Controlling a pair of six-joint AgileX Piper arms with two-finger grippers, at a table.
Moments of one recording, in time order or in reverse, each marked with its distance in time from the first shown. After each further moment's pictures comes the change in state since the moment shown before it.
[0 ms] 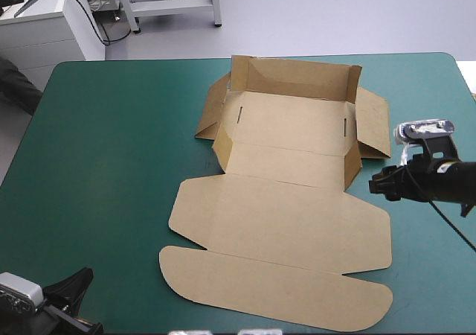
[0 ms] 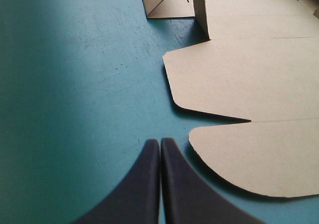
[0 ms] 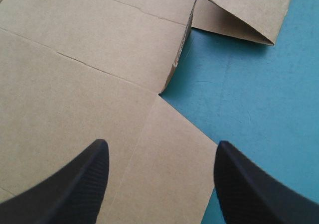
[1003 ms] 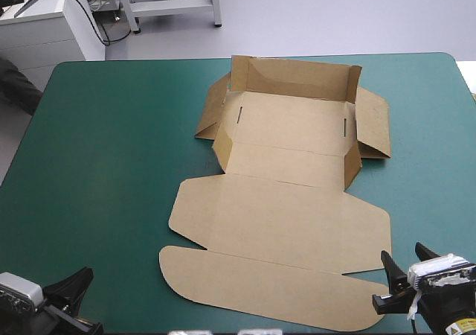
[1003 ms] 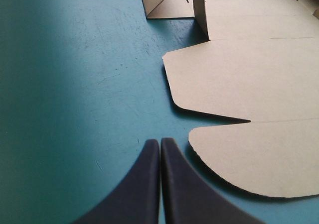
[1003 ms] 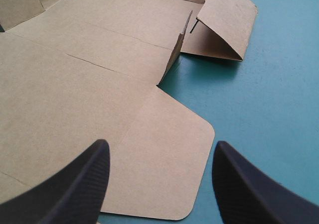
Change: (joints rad) left arm 0.000 0.000 0.000 0.000 -0.001 0.000; right arm -0.003 -0.986 0.626 -0.009 -0.197 -0.033
